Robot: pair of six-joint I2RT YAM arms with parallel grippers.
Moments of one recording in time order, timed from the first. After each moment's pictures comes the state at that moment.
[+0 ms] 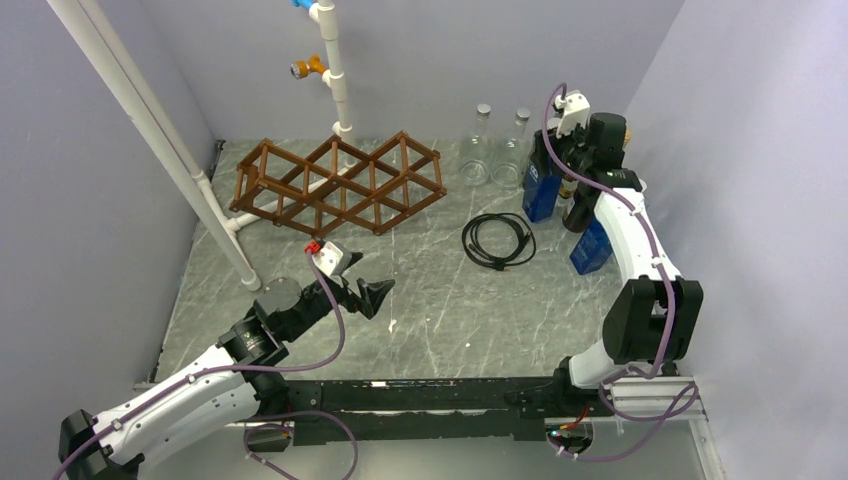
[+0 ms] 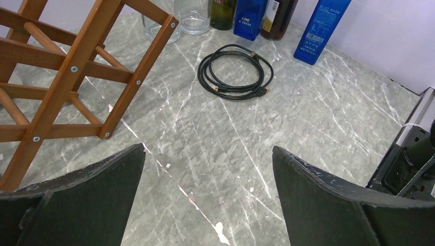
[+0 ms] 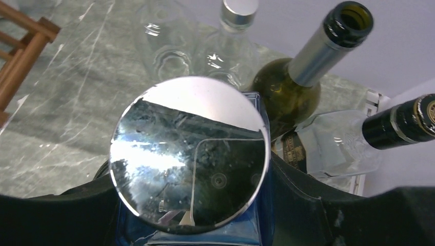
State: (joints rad) left arm -0.84 0.58 0.42 0.14 -0.08 -0.13; right arm -0.03 1.52 1.37 -0.26 -0.33 -0.25
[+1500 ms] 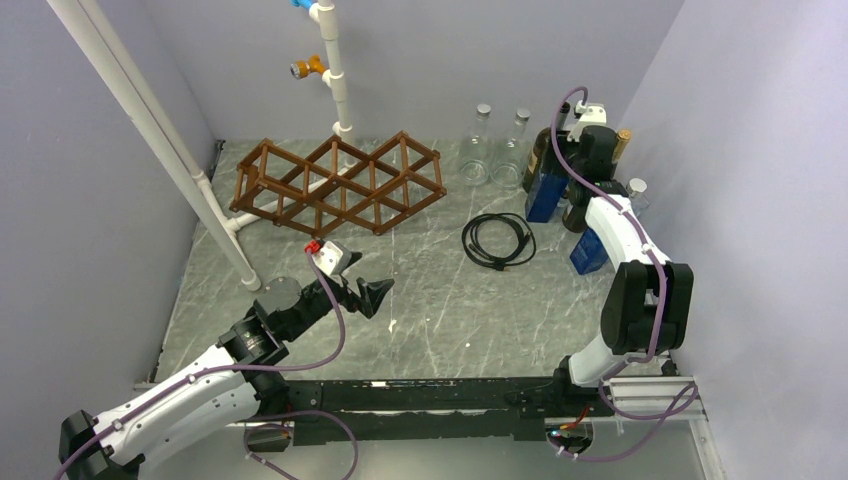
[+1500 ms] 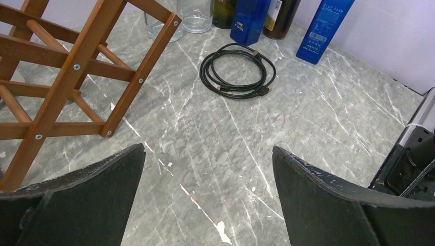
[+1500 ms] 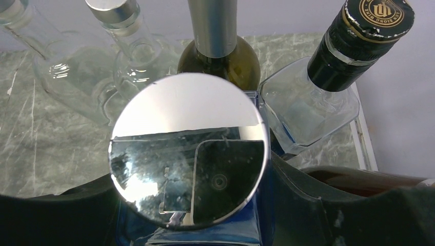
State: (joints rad) left arm -0.83 0.59 0.42 0.13 -0.08 -0.14; right arm -0.03 1.58 1.23 0.00 0.00 0.05
